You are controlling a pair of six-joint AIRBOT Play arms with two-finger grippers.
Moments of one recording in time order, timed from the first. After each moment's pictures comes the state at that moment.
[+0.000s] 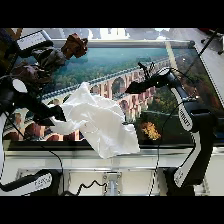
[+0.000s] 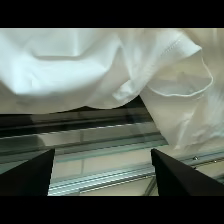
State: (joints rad) left arm 0.12 -1.27 1.07 1.21 -1.58 -1.54; right arm 0.08 -2.00 1.76 -0.69 1.30 1.10
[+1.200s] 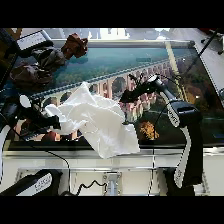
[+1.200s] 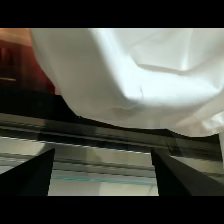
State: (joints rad) left arm 0.12 -1.16 0.88 1.45 -1.41 -1.65; right arm 0.14 -2.18 1.82 -0.68 1.39 1.15
